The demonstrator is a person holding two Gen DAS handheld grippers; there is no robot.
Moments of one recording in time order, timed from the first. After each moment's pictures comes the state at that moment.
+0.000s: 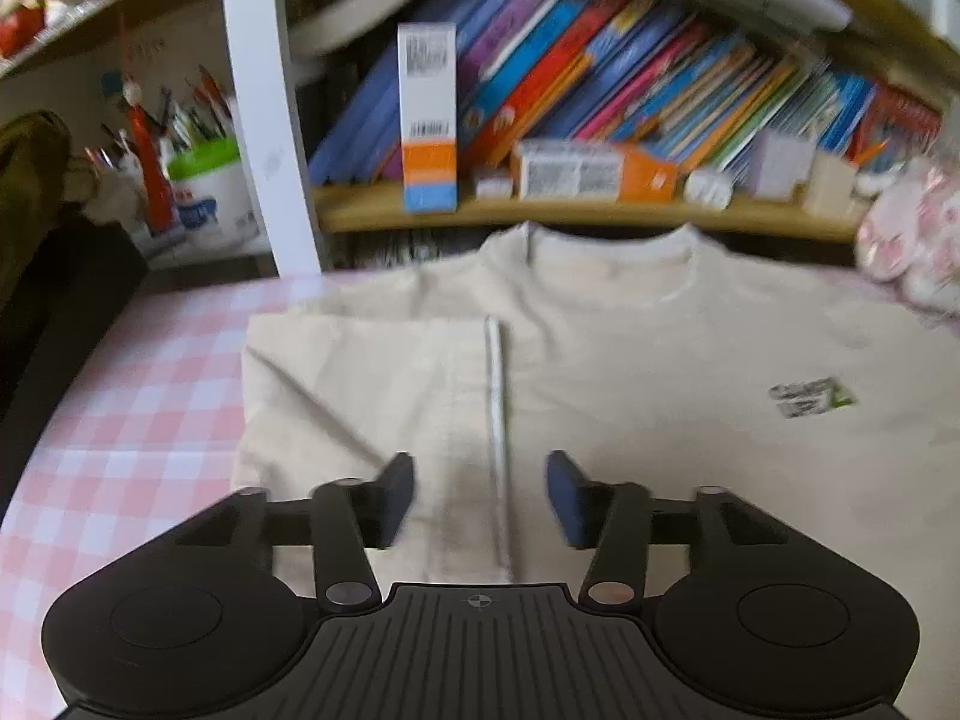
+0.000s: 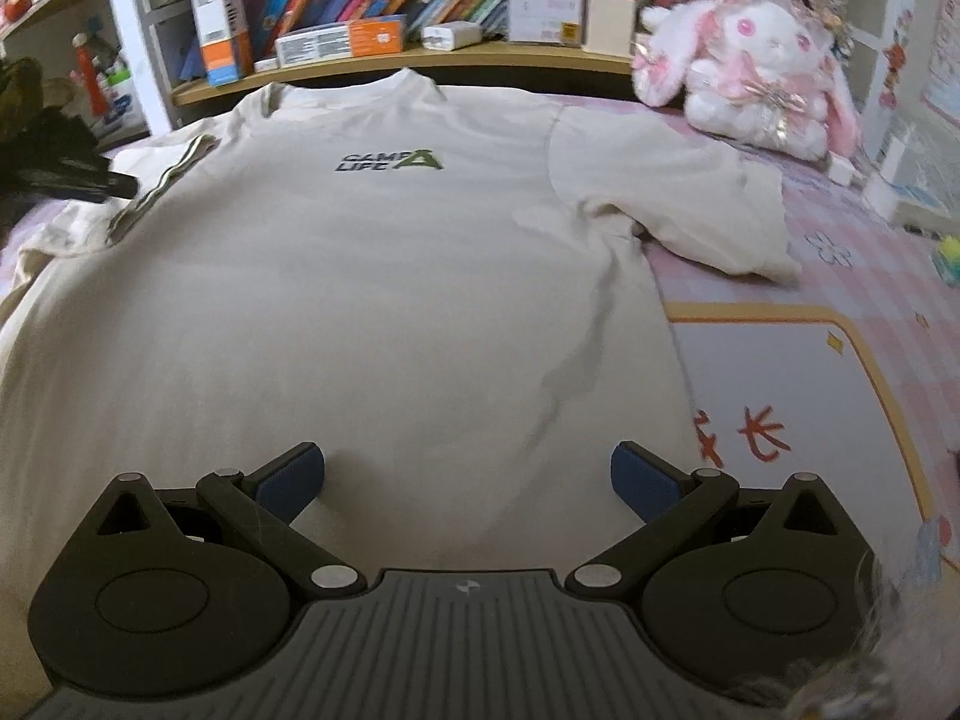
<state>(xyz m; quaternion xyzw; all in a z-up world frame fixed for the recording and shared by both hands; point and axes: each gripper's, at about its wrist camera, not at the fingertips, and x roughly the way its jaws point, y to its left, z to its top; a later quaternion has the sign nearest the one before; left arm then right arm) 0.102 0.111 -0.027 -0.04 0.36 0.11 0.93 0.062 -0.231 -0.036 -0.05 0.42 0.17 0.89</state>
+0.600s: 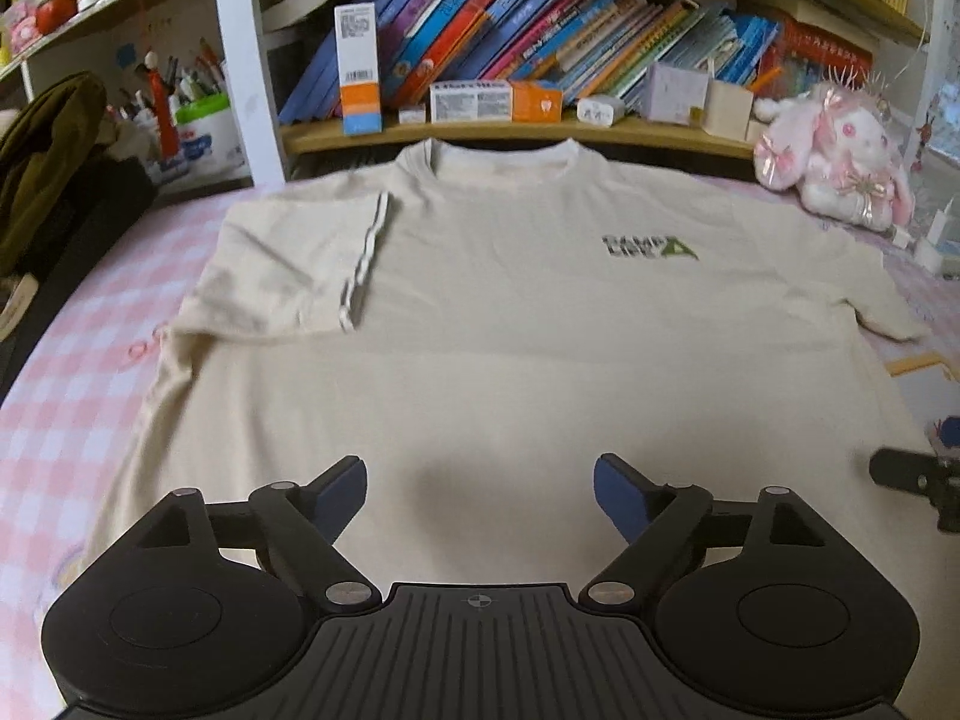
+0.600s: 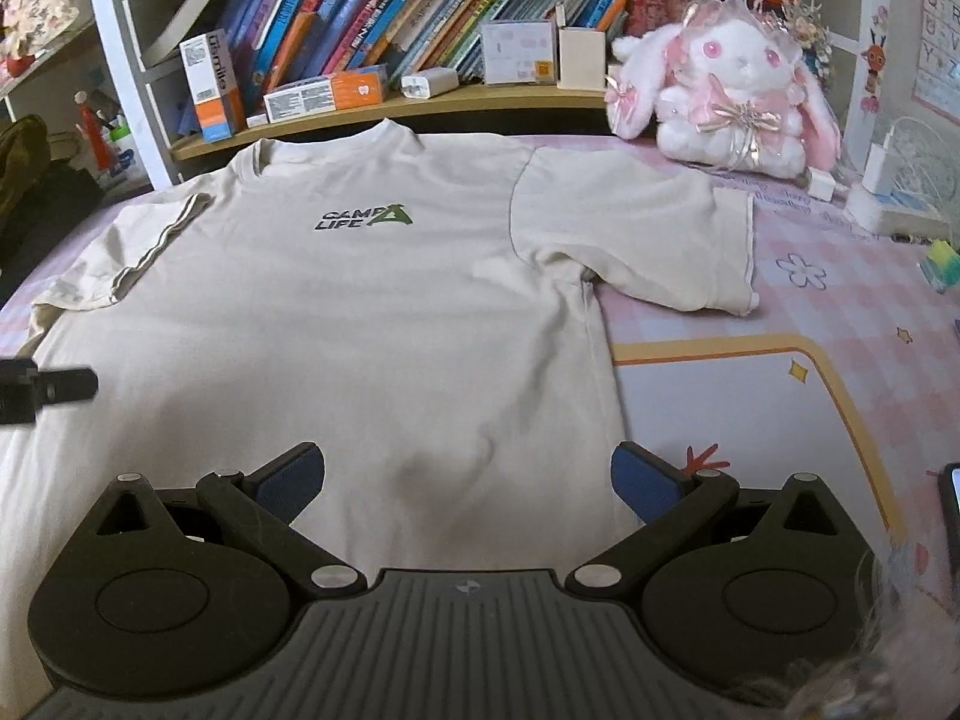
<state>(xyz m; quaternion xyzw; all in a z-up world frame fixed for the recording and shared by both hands) 0.000 -0.011 -0.025 -0.04 0.40 0.12 0.91 0.068 -0.261 -0.019 -0.02 0.39 0.19 0.90</state>
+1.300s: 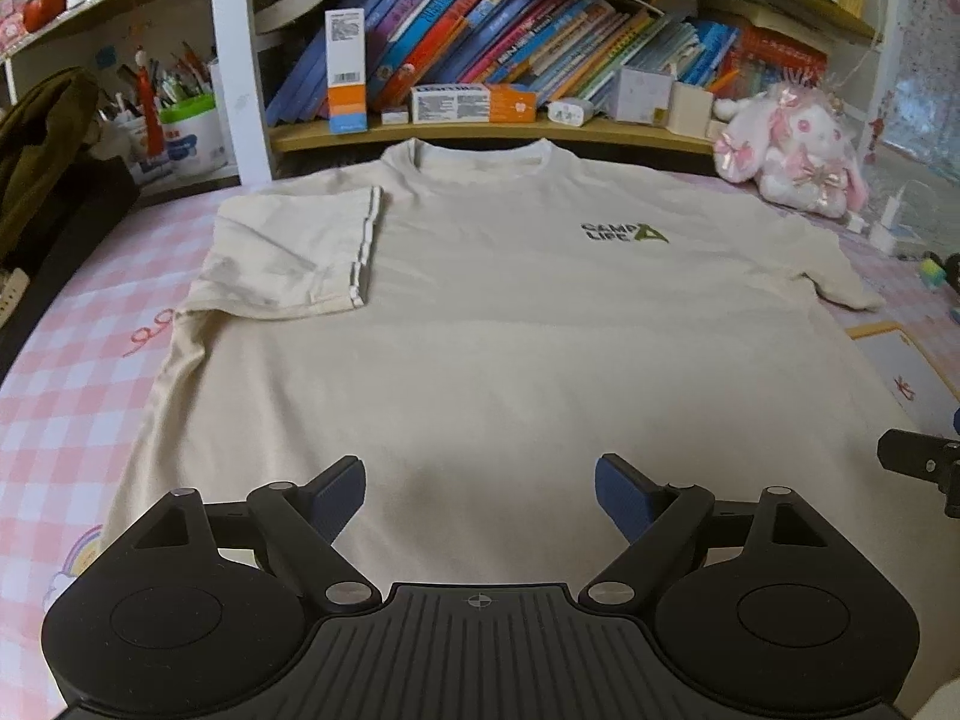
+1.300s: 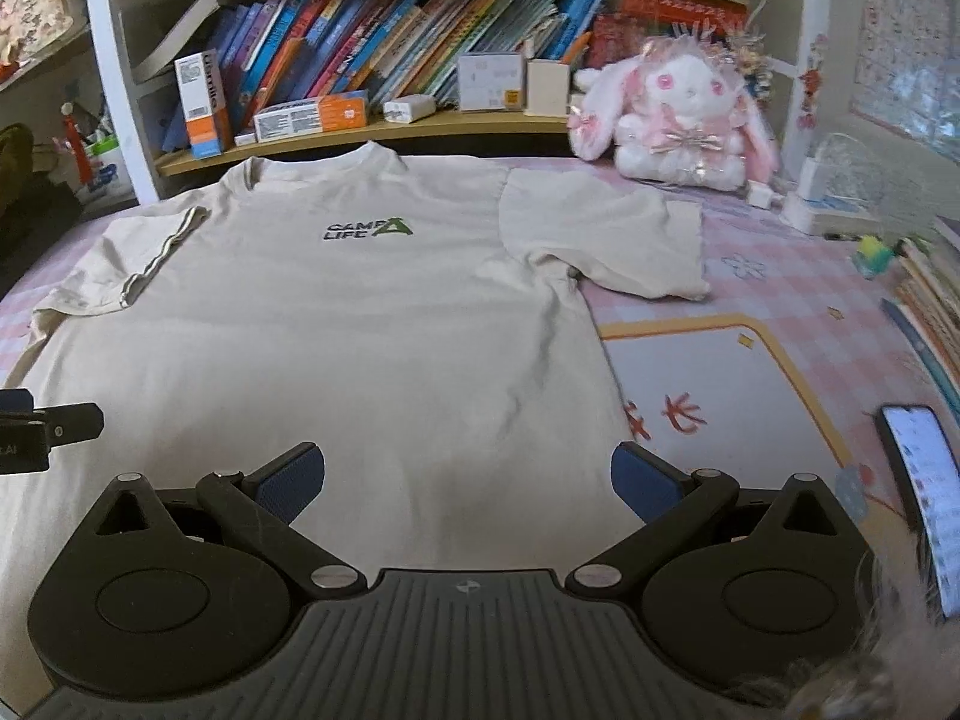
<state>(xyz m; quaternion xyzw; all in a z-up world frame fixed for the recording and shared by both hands) -0.035 0.014 -0.027 -0.05 0.39 0.06 0.92 0.003 -0.236 0.001 -0.03 0.37 0.12 0.92</state>
